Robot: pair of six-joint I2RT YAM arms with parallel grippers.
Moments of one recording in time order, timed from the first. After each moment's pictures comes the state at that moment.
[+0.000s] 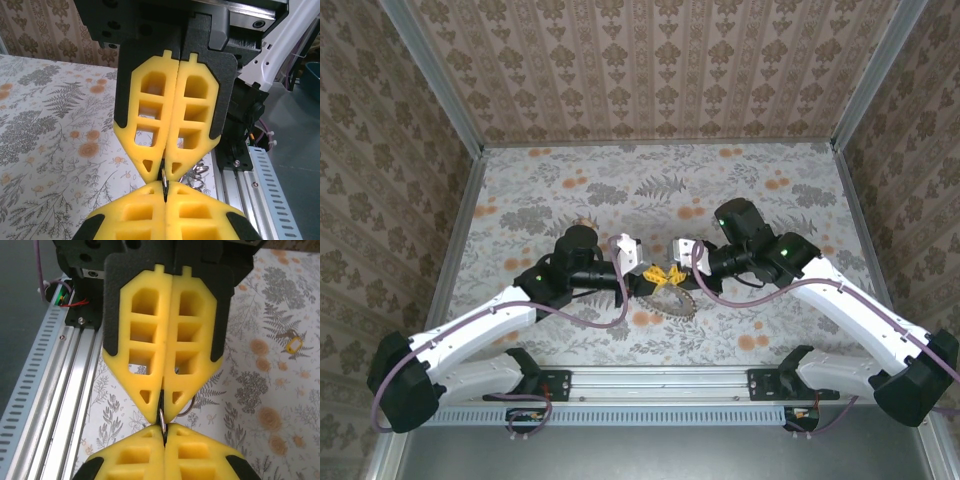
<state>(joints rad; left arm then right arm) -0.87 1.06 0.72 0.00 0.72 0.13 0.65 1.14 1.07 -0.73 -0.65 -0.70</state>
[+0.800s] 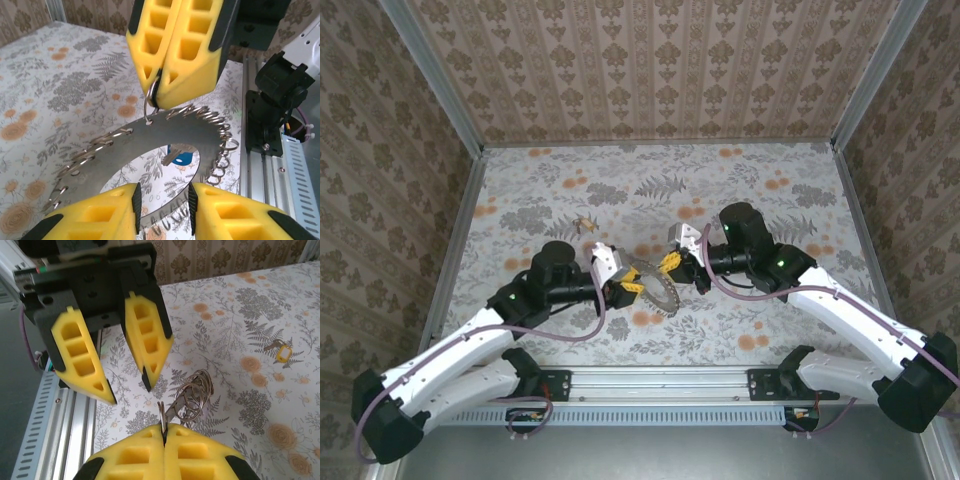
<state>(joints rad) -0.84 0.84 0.63 -0.19 0.53 0.10 0.64 1.10 0.92 -0.37 -0.67 -0.31</state>
